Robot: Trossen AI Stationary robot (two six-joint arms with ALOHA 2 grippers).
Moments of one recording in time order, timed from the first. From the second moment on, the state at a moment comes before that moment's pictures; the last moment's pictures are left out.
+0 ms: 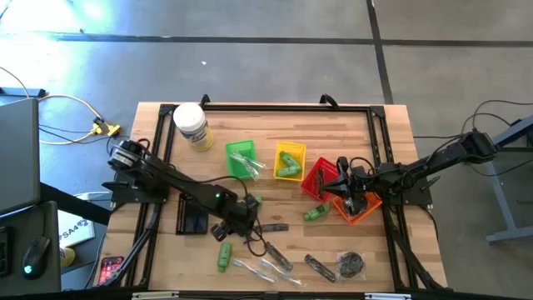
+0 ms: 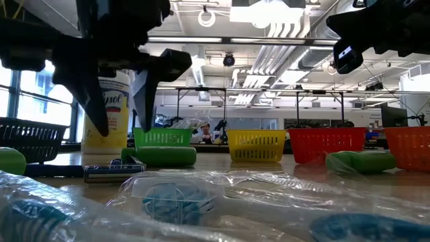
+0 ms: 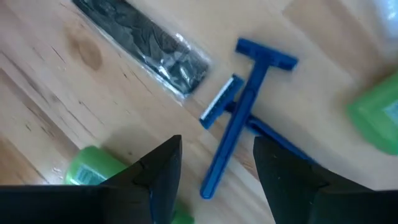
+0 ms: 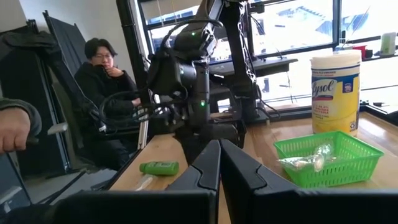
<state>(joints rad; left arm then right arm) -0.36 1.74 1.16 -0.58 -0.02 0.46 0.27 0.79 0.09 0.82 0.13 0.16</state>
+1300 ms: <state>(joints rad) -0.36 1.84 1.16 -0.60 -0.03 0.52 0.27 0.79 0.09 0.82 0.13 0.16</state>
